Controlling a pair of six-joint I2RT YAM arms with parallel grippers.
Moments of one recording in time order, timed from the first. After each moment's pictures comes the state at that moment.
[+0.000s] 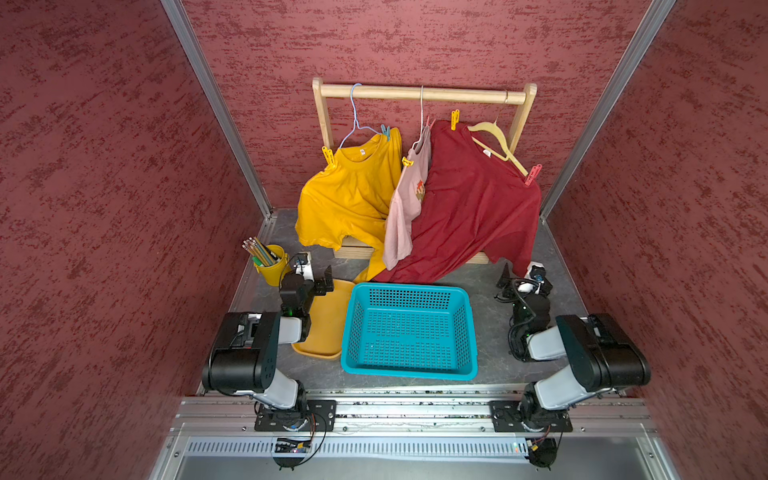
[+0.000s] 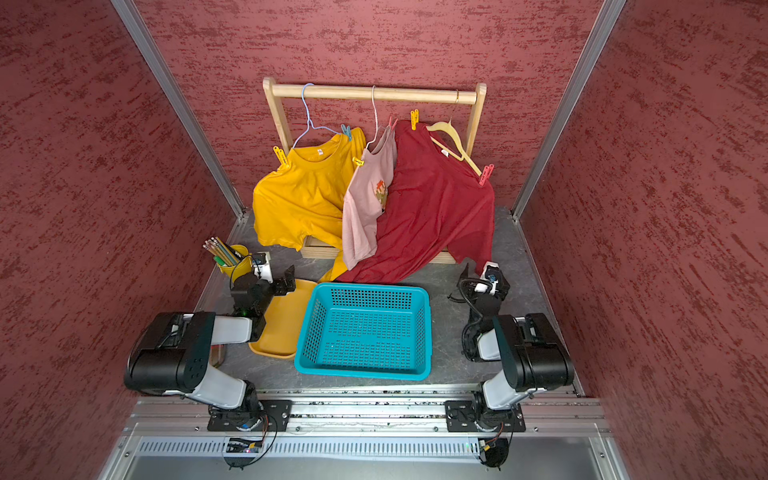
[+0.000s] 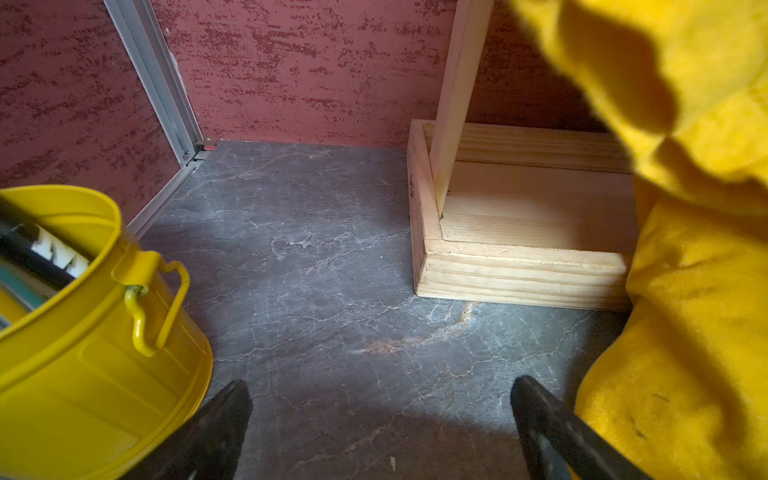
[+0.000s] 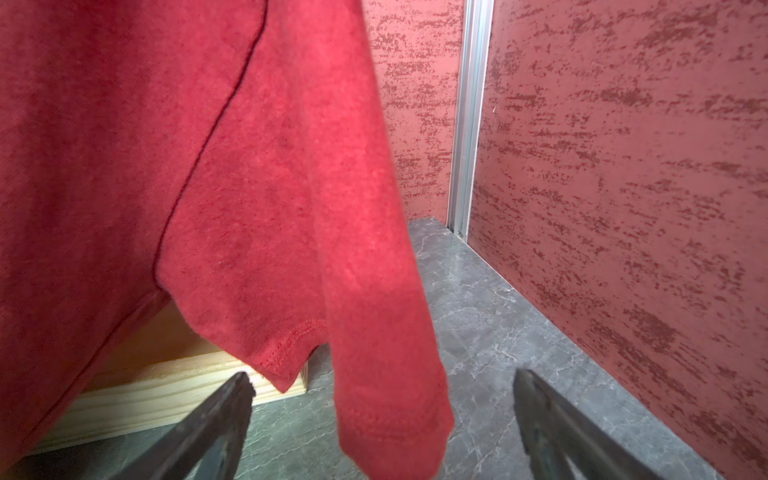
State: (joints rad) left arm 0.03 1.53 0.37 0.88 0.04 -0.06; right arm 0.03 1.56 0.19 1.38 0.30 0.07
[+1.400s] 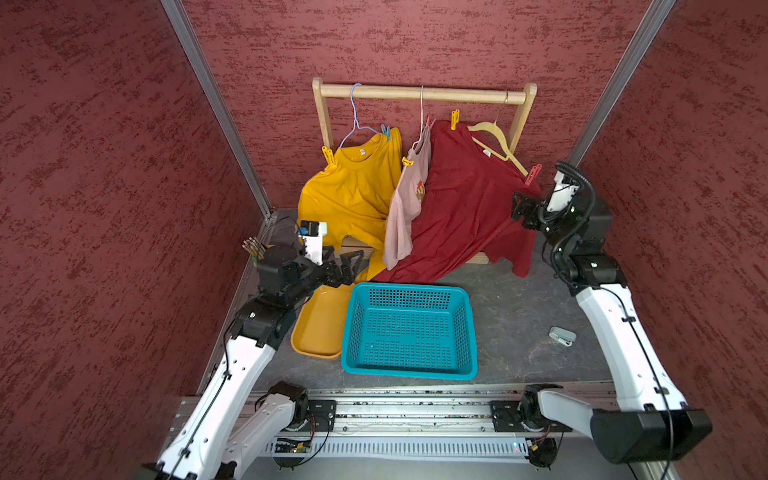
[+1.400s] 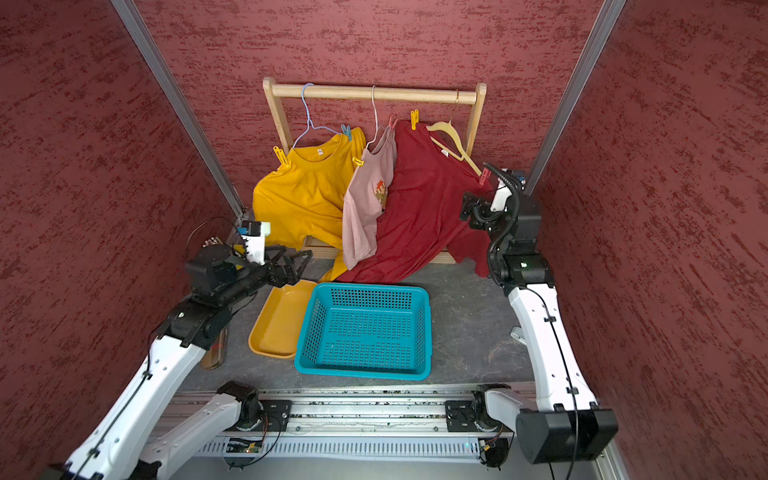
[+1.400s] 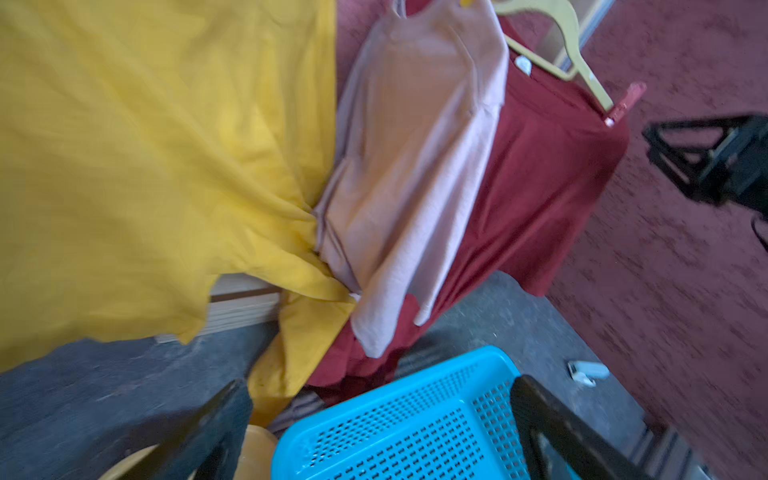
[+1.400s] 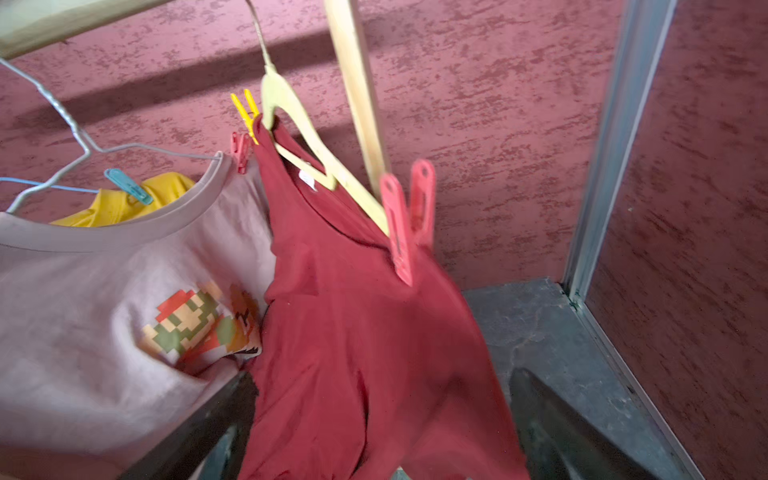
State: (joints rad) left arm -0.32 0.90 0.98 -0.39 0.33 -0.27; right arm 0.03 1.22 1.39 -0.31 -0.06 0.23
